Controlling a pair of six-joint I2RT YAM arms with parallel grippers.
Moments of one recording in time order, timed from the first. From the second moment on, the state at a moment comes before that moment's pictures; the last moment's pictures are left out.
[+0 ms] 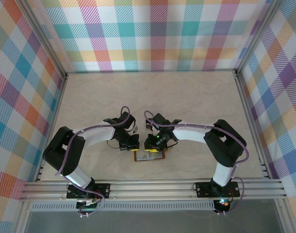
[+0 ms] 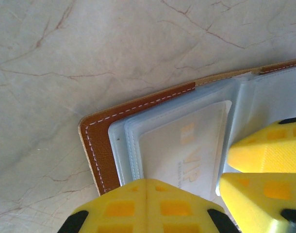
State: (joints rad) left arm -0.59 1.60 0.85 -0.58 0.43 -0.62; right arm 0.83 1.78 1.00 -0.41 -0.48 0.83
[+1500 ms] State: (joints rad) left arm -0.59 1.61 0.85 -0.58 0.43 -0.60; right arm 0.83 1.78 0.99 -0.34 -0.48 0.84
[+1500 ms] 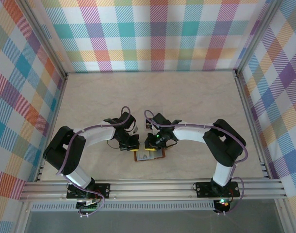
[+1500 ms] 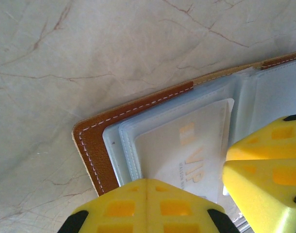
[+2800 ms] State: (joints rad) left arm -0.69 1.63 0.98 -0.68 0.38 -0.60; right arm 0.78 1.71 0.96 -0.39 -0.48 0.84
